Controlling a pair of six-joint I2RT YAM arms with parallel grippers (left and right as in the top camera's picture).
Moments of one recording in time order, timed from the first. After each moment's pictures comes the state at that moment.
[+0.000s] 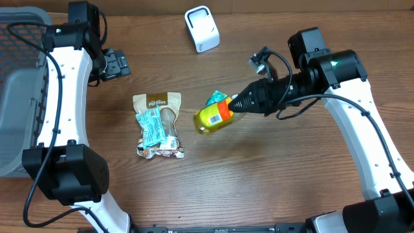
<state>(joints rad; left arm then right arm) 0.07 1.92 1.91 -1.30 -0.13 -0.30 0.24 1.62 1.62 -1.29 -0.89 0.04</state>
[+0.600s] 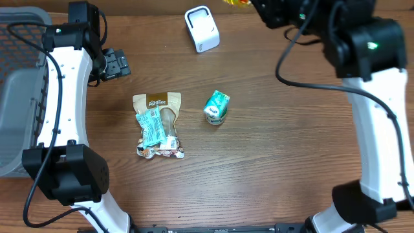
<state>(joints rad) 0.07 1.92 1.91 -1.30 -0.13 -0.30 0.29 1.77 2.26 -0.92 -0.28 0.19</state>
